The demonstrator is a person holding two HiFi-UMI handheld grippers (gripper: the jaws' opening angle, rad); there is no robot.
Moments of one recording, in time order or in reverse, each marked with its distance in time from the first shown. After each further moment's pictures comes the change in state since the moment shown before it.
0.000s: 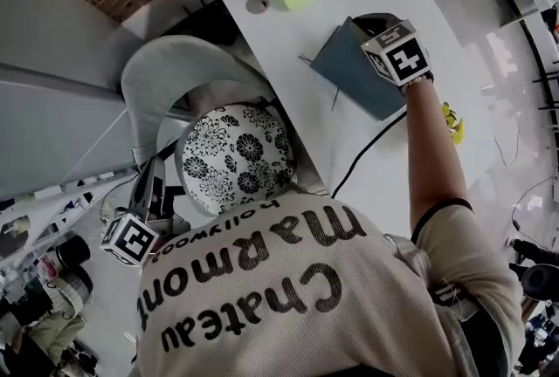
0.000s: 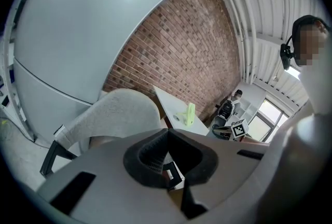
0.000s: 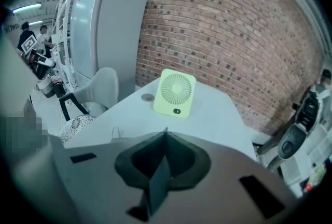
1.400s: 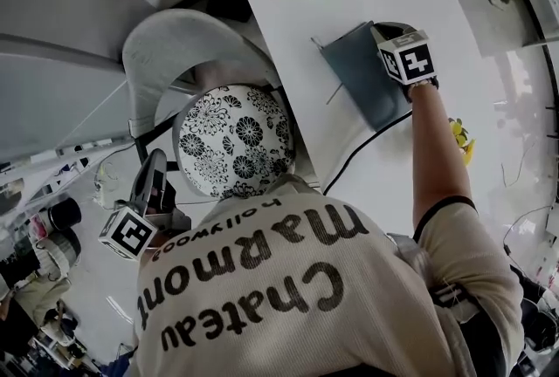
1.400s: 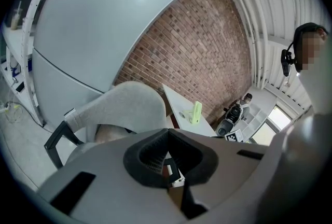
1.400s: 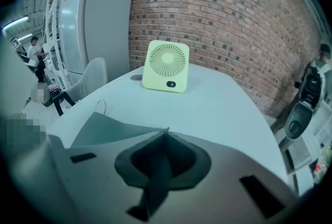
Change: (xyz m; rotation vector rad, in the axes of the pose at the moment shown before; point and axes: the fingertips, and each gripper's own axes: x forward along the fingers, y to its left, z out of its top) left arm -0.008 -0.004 -0.031 -0.085 -0.006 0.098; right arm 0.058 -0.018 -0.066 0.115 0.054 0.023
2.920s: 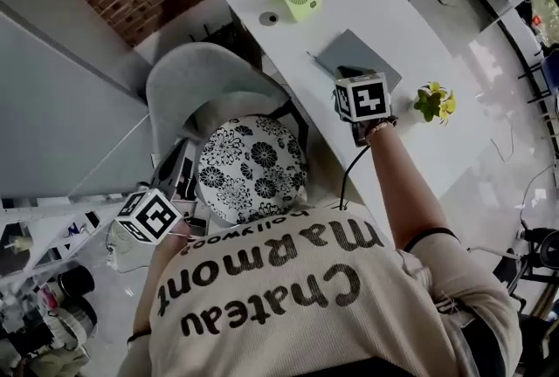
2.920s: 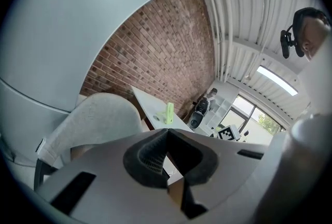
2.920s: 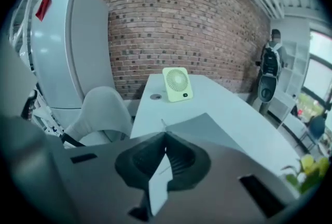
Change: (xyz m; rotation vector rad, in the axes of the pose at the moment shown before) left arm -0.016 -0.015 0.041 0.178 0.021 -0.365; right arm -0.105 0.159 0.029 0.368 -0.085 -0.221
